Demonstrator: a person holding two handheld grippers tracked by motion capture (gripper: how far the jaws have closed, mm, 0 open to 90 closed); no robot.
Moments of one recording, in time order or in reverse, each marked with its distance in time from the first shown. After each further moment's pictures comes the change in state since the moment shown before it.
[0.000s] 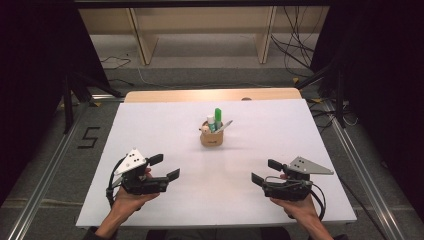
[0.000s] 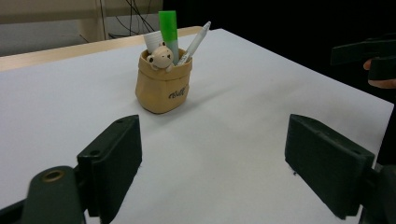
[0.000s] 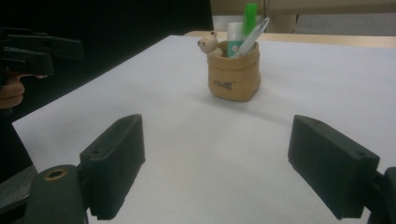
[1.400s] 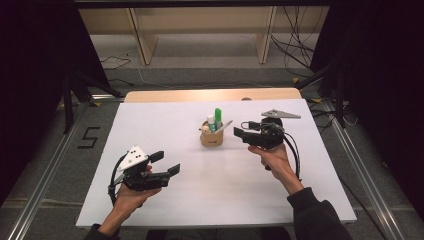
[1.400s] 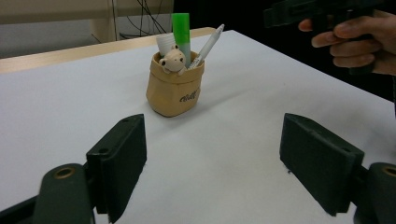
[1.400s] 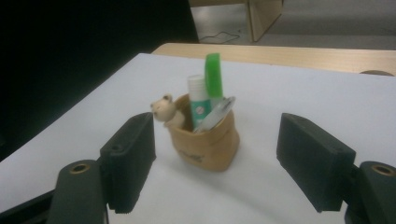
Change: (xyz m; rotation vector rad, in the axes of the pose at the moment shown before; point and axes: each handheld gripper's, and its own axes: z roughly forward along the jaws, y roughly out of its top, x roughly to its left) left arm 0.003 0.004 0.007 0.001 0.040 -0.012; right arm -0.039 0.083 0.097 0.058 -0.044 0.095
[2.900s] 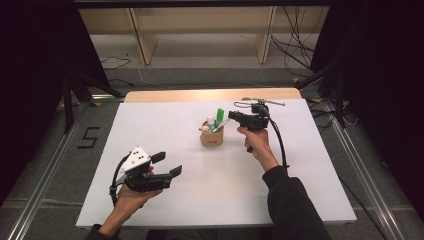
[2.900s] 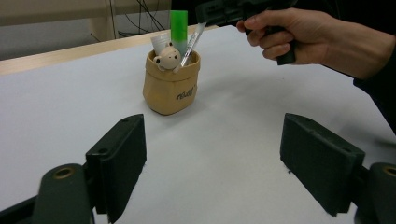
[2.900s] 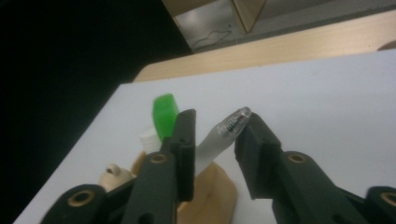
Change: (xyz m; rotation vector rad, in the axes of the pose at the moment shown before) left arm -0.006 0.001 0.002 0.016 0.004 0.033; right arm -0.039 0.017 0.082 -0.022 -0.005 0.263
